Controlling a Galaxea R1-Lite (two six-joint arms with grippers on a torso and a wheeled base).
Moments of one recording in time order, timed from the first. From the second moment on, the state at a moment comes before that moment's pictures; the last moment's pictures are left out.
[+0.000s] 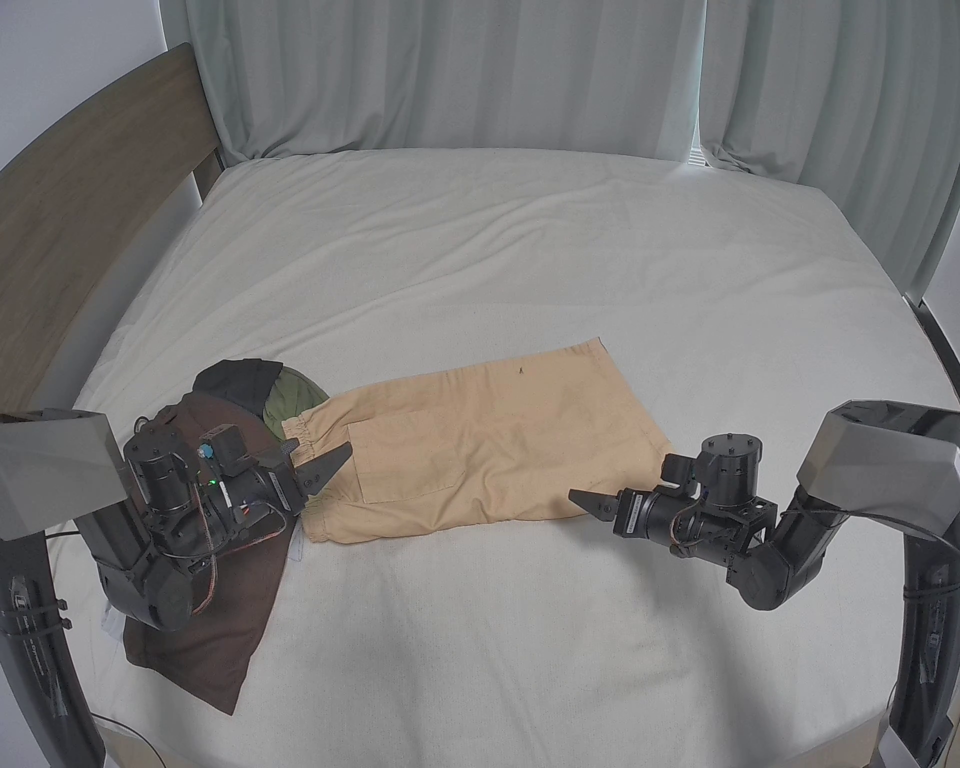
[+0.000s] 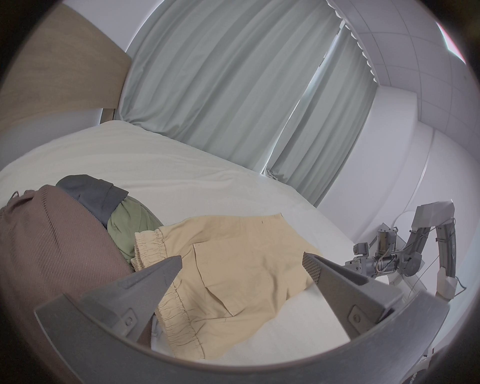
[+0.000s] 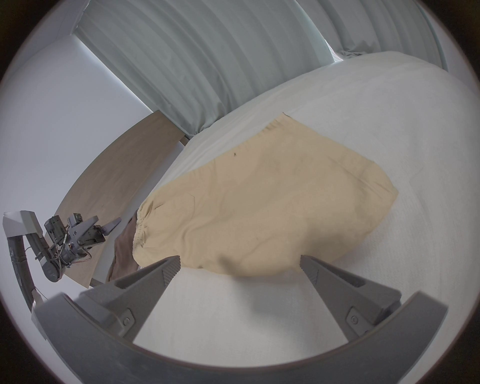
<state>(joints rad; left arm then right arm) -0.12 2.19 -0.56 -1.55 -0.44 -0.27 0.37 2.32 -0.81 -1.15 0.23 0.43</state>
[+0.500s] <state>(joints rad) -0.12 2.19 -0.56 -1.55 -0.44 -0.27 0.36 2.43 -0.84 -1.23 0.21 0.48</state>
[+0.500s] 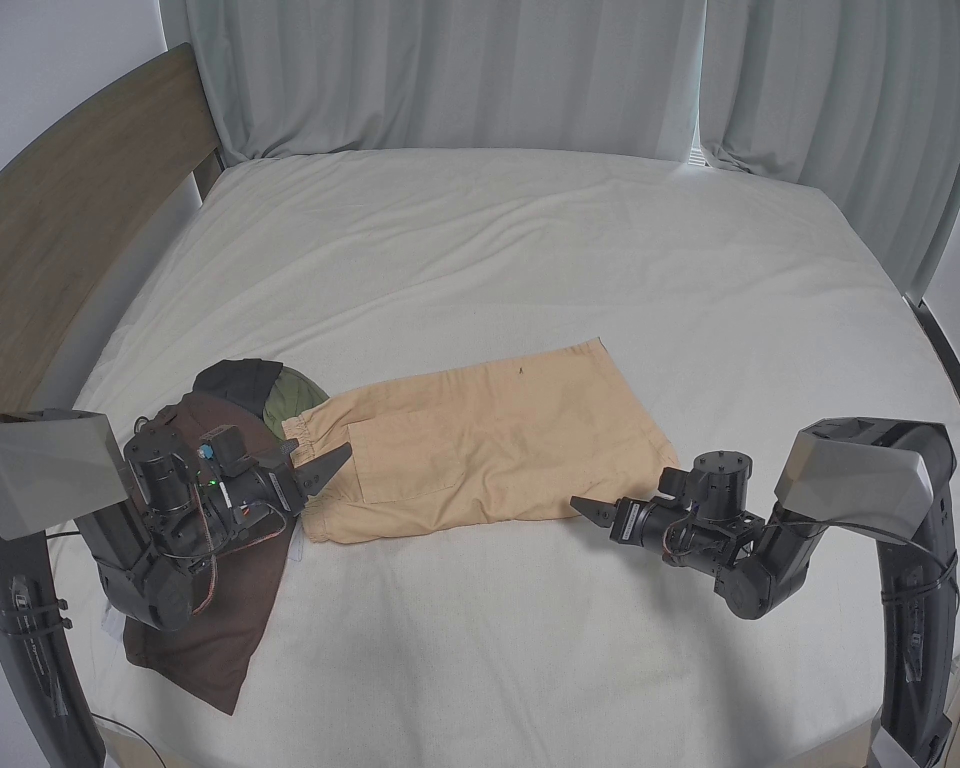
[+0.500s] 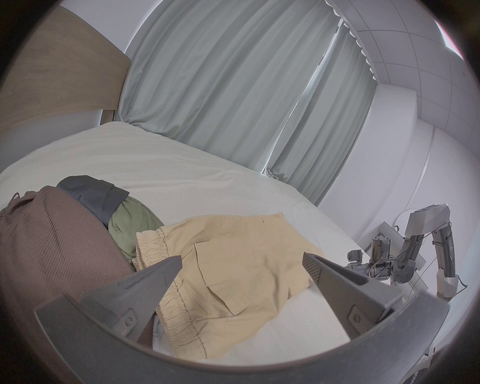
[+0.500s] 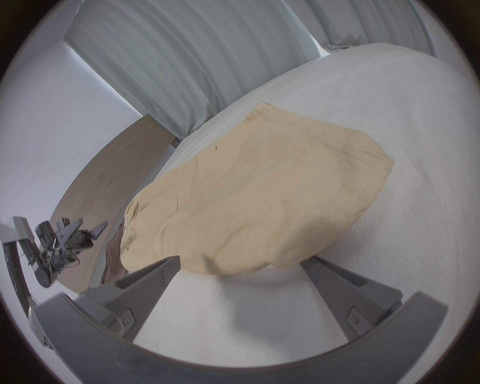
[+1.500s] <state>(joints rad) -0.11 2.20 -0.56 -1.55 -0.45 -0.27 0.42 2.60 -1.09 -1.28 0.19 0.69</state>
